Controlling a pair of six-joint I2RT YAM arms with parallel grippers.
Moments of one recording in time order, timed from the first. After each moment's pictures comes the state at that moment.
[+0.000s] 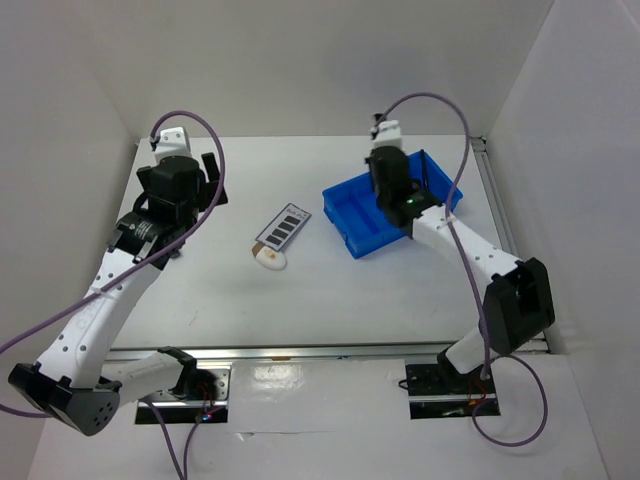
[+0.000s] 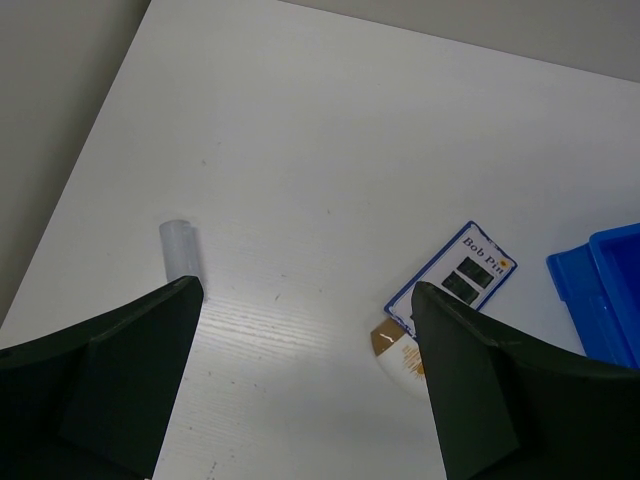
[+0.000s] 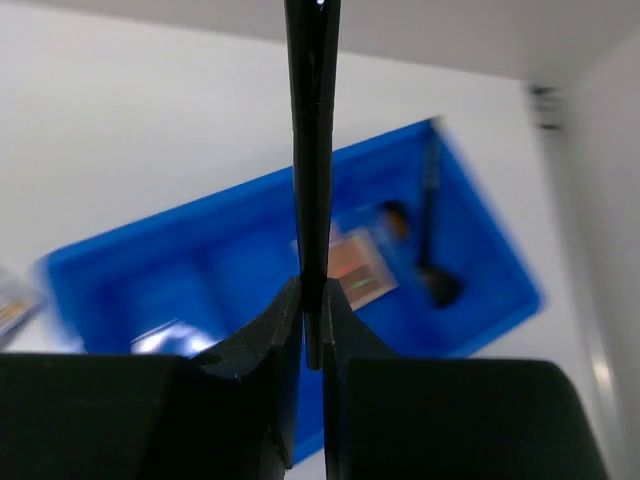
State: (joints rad) left arm -0.37 1.11 1.32 -0.67 -0.57 -0.34; right arm 0.56 1.51 1.23 -0.12 0.55 0.03
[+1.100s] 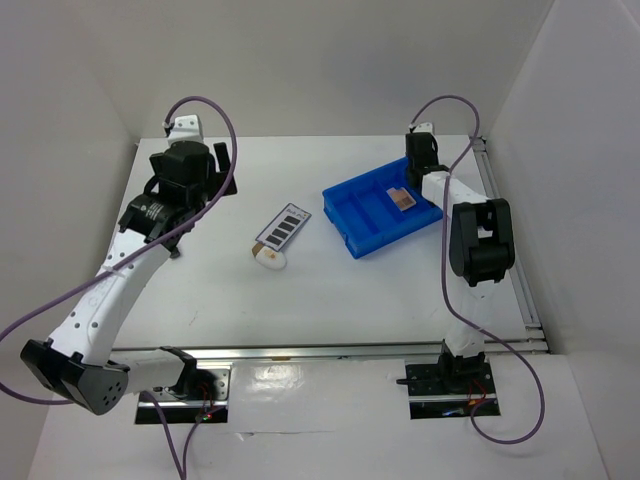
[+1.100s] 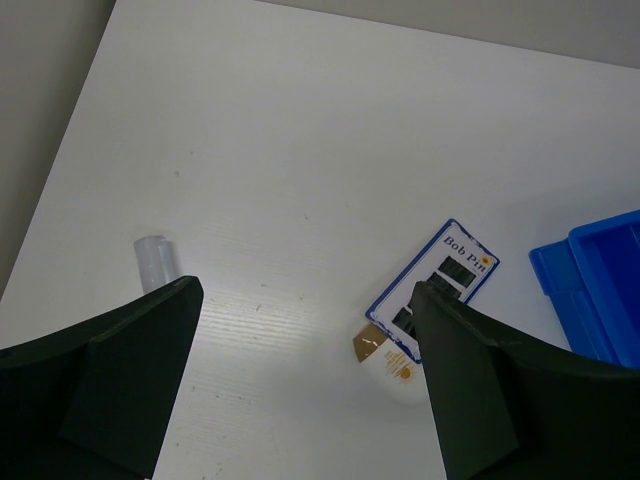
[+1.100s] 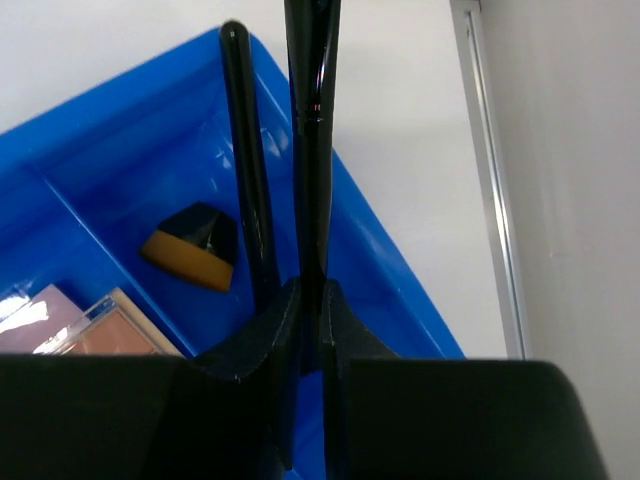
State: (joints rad) left arm -0.37 1.22 1.41 -0.66 -0.52 -0.32; right arm 0.13 2.03 1.50 -0.09 0.54 -0.16
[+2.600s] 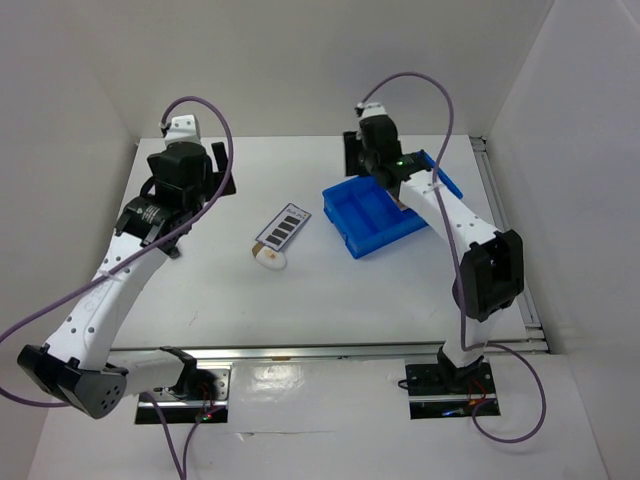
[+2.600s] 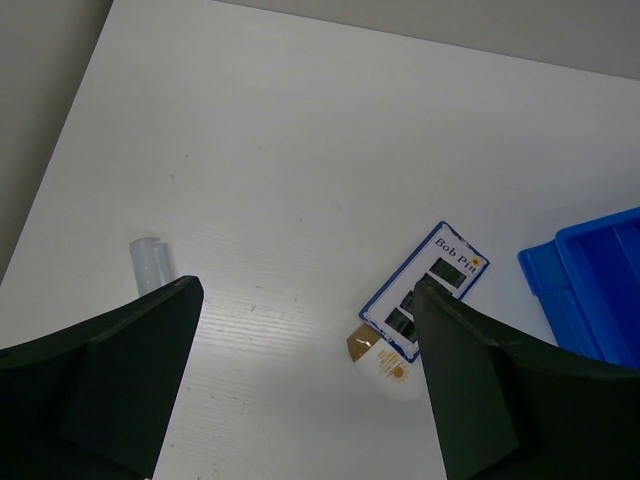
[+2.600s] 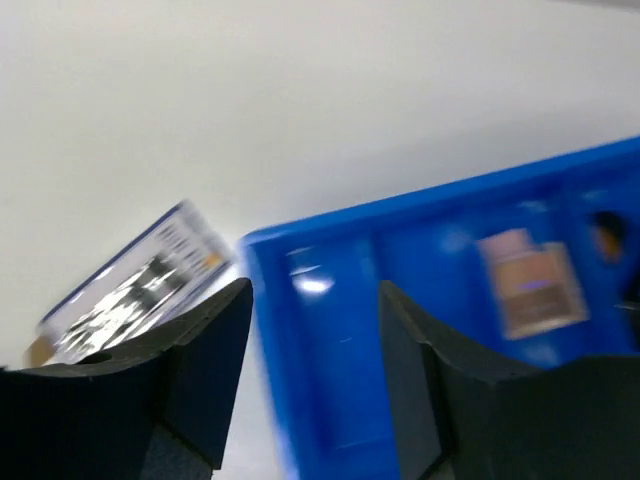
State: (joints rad) left arm -0.37 1.21 1.41 -0.66 -0.51 -0.32; right arm 0.43 1.76 1.63 -0.38 0.24 0.15
